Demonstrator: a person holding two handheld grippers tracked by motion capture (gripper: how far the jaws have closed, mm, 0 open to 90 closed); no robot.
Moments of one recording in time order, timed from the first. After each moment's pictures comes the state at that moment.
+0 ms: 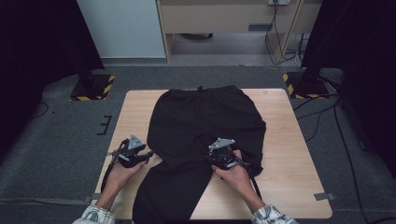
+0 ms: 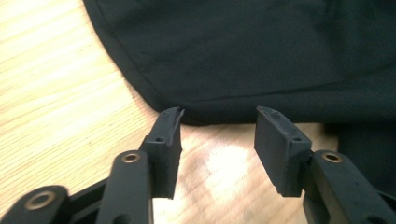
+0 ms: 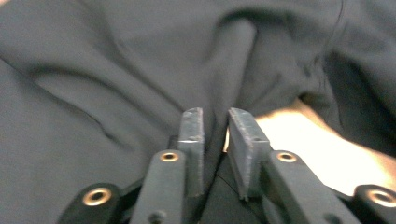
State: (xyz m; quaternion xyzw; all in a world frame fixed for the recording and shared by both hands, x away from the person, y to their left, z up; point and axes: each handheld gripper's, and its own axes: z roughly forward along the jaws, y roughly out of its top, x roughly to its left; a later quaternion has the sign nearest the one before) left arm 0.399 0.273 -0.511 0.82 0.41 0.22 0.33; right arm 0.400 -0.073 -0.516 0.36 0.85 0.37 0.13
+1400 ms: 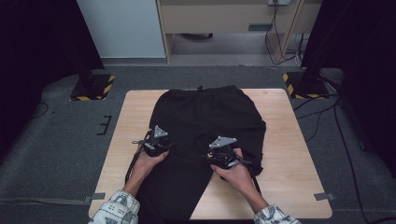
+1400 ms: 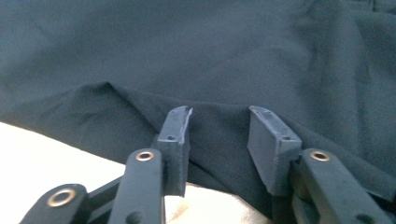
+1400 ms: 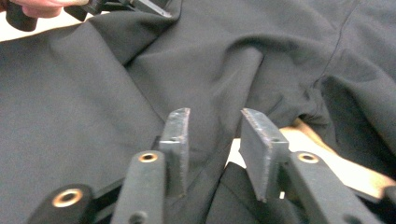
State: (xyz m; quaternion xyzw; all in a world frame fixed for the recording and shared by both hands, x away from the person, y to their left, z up) left arm 0.444 0.205 -0.526 0.83 0.41 0.19 0.34; right arm 0.397 -0.074 -0.502 0.34 0.84 0.39 0.12
